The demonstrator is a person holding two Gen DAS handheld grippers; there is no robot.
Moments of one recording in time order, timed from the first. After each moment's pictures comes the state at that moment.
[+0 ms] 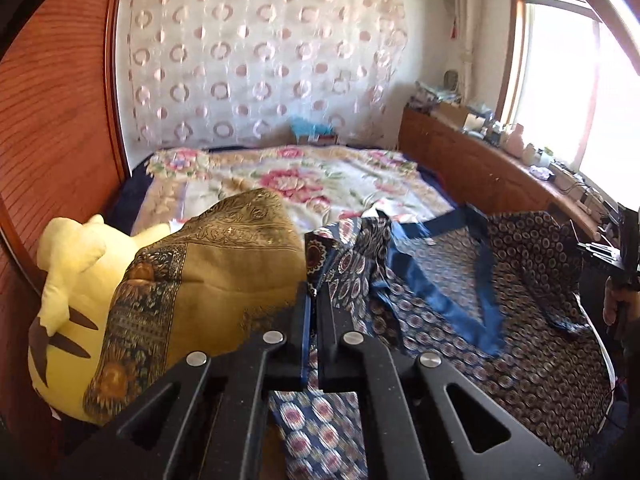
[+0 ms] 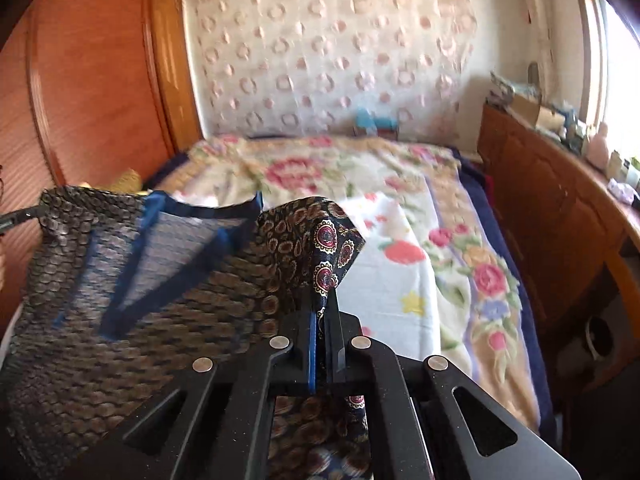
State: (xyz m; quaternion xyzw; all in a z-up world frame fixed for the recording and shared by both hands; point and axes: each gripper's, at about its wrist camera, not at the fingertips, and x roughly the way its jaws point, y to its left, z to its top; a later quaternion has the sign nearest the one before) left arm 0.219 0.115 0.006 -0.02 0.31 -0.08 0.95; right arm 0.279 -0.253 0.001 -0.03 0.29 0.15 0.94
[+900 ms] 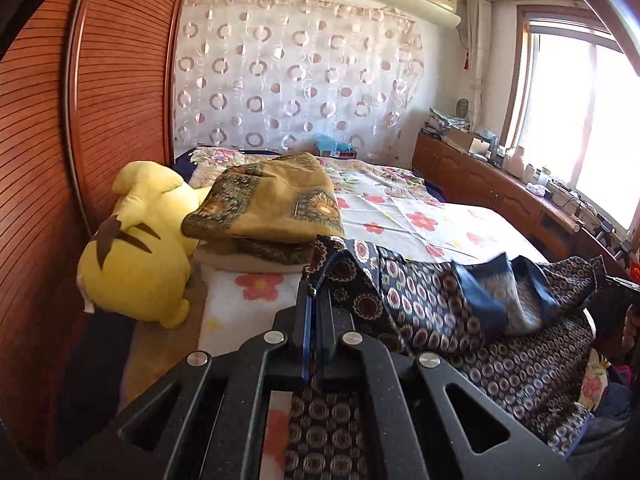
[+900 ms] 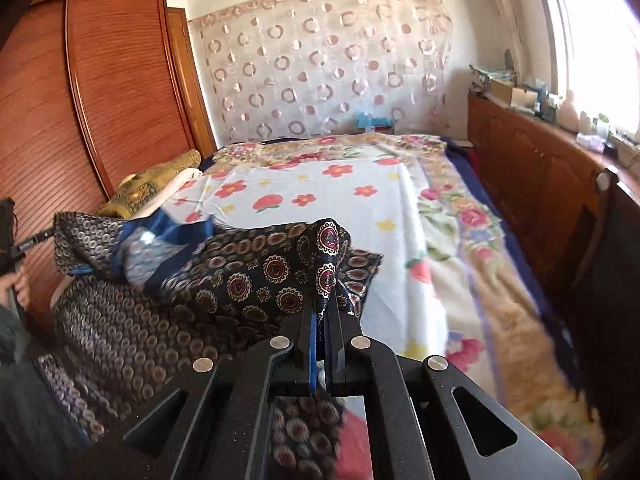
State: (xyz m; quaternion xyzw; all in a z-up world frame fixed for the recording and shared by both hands) left arm 0.017 0.149 -0.017 -0.06 0.28 -0.04 0.96; right arm 0.035 -0.331 -0.017 0.02 0.29 0.15 0.95
